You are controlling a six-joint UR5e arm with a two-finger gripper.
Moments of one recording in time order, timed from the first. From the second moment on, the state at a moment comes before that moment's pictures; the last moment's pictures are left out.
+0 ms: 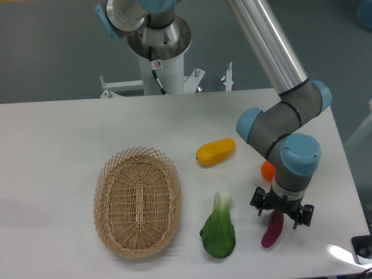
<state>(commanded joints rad) 2.60 -2.30 -1.39 -0.87 1.50 1.06</state>
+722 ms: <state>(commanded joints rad) 2.59 -2.32 -1.39 -0.83 1.55 1.07</state>
